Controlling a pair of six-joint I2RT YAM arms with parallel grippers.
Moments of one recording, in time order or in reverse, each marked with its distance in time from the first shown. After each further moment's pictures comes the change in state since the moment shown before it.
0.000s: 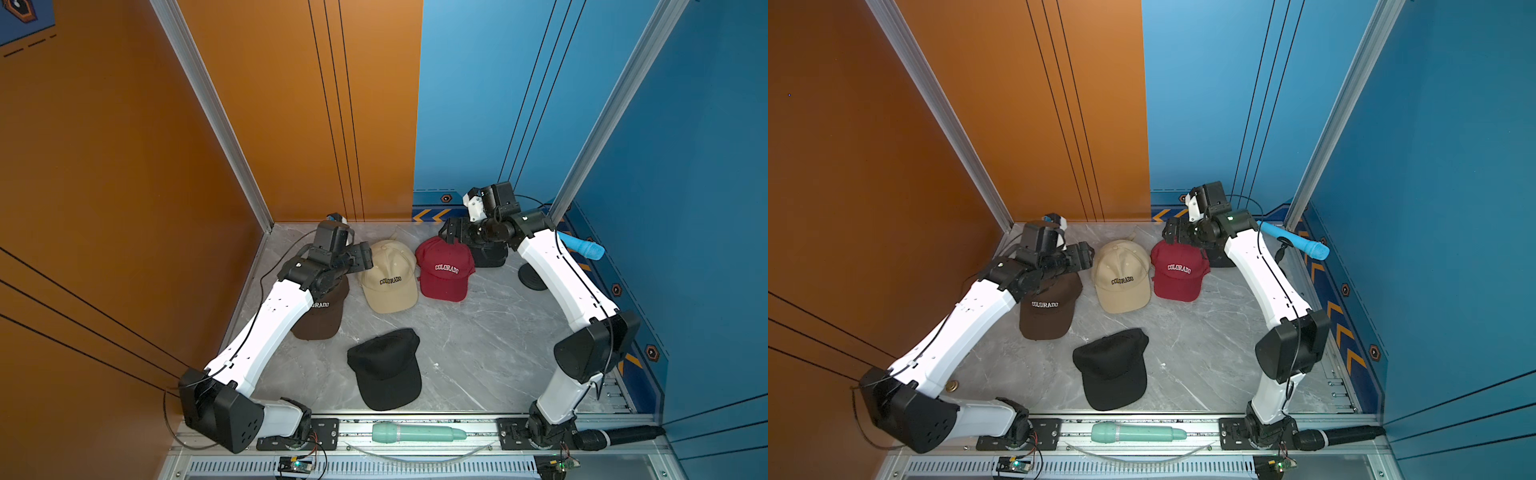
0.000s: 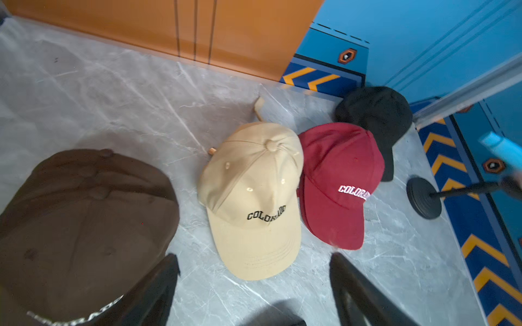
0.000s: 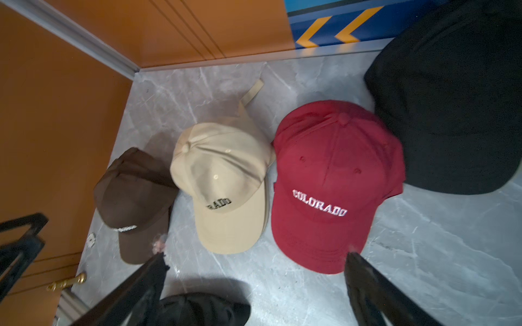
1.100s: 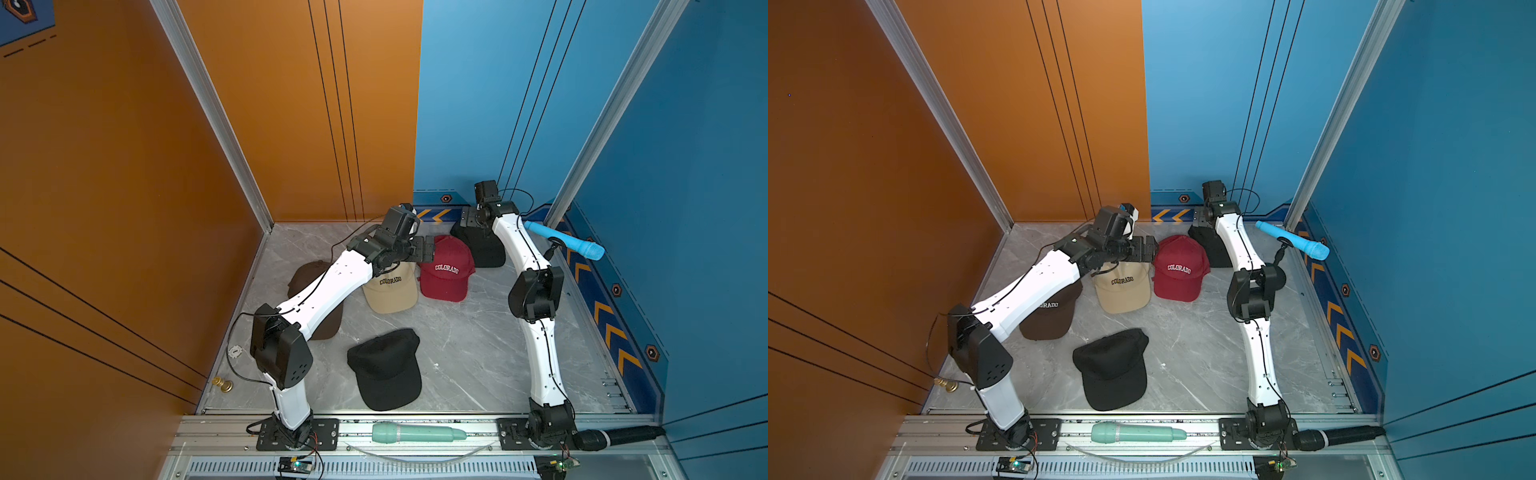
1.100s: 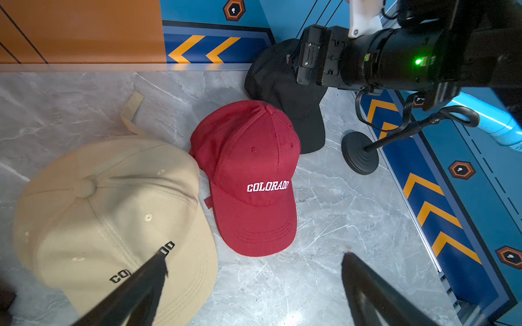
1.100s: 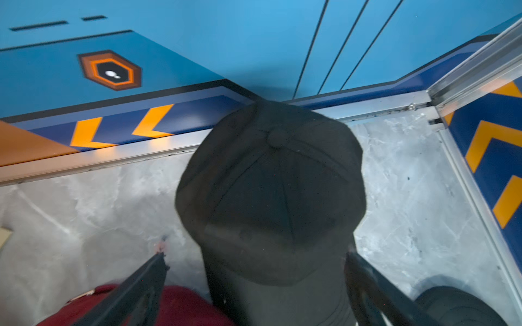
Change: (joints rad) left arm -0.204 0.406 0.373 0.029 0.082 0.032; right arm -0.159 0.684 0.566 0.098 0.475 -0.106
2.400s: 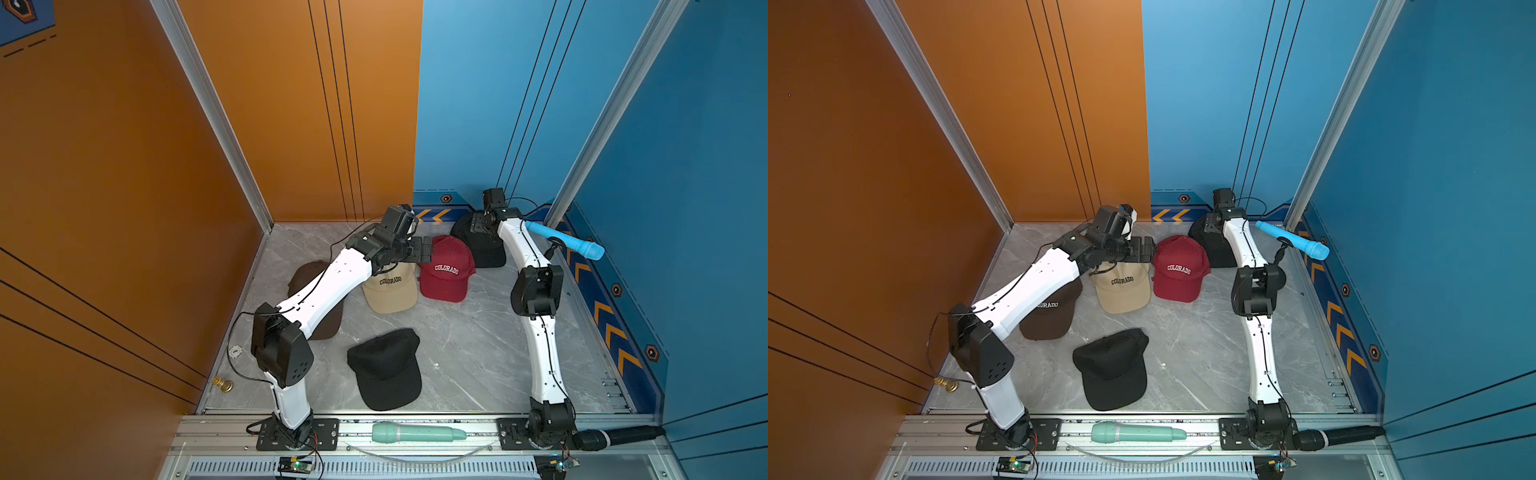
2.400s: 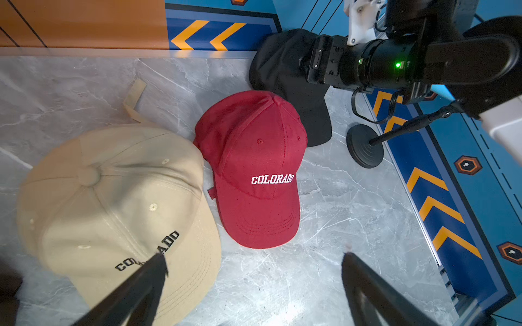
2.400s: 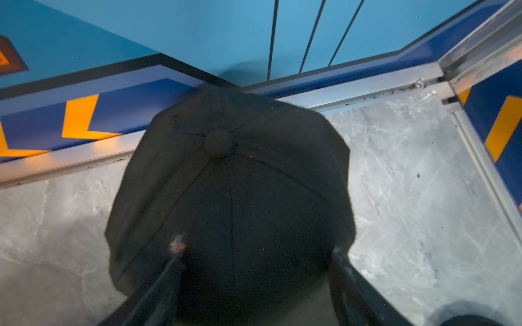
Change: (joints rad) left arm 0.019 -0.012 0.003 -0.056 0.006 -0.005; right arm -0.064 0.085 0.001 0.041 -0.050 0.002
